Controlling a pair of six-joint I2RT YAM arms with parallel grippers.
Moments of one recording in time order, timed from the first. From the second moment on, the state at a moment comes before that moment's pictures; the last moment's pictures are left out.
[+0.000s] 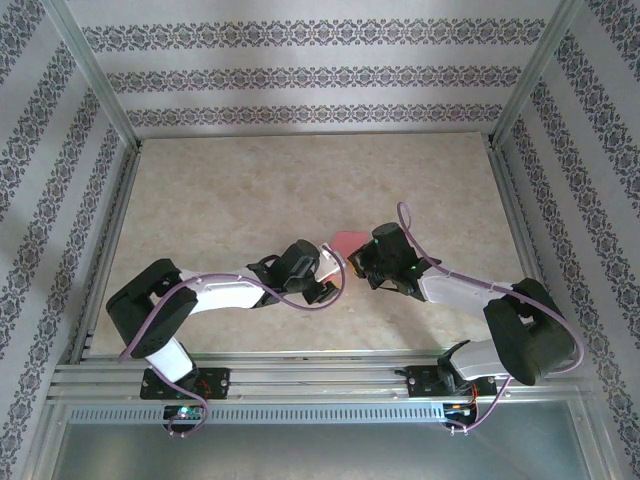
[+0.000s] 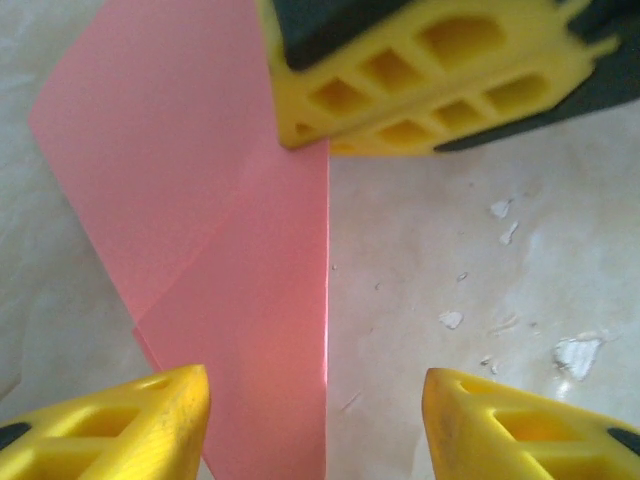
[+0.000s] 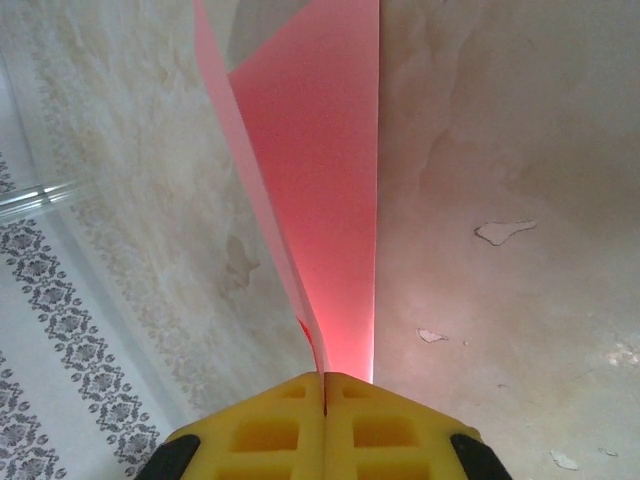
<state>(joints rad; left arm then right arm) -0.85 1.65 0.77 0.10 0.06 0.14 0.54 1.38 0.58 0.02 -0.23 1.54</state>
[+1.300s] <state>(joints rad) -0.87 1.71 0.79 0.16 -0.16 -0.09 0.43 1.38 0.64 -0.06 -0.28 1.29</state>
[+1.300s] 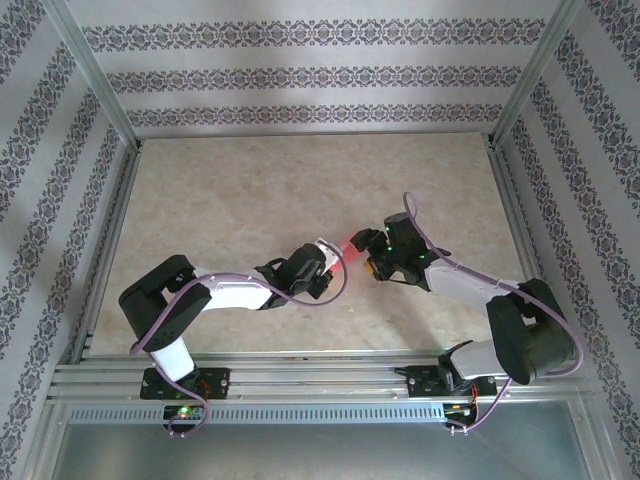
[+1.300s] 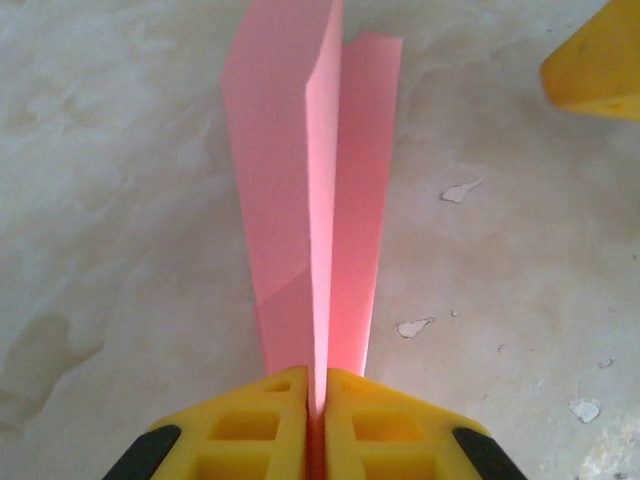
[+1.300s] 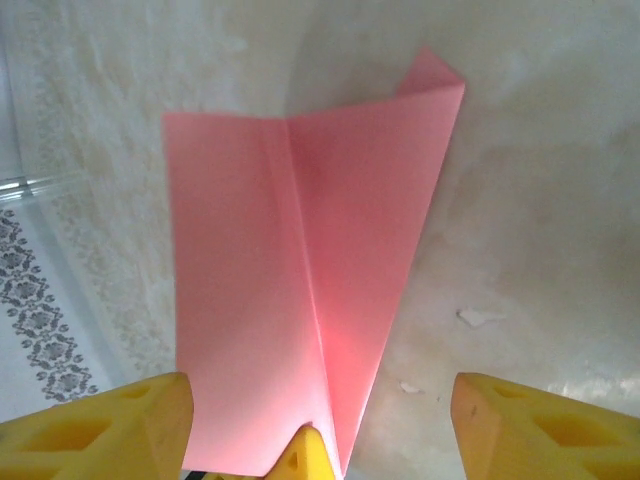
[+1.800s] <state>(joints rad) -0.87 1.74 0.94 0.00 -0.03 -0.47 0.36 1.31 0.61 -0.01 -0.30 0.83</state>
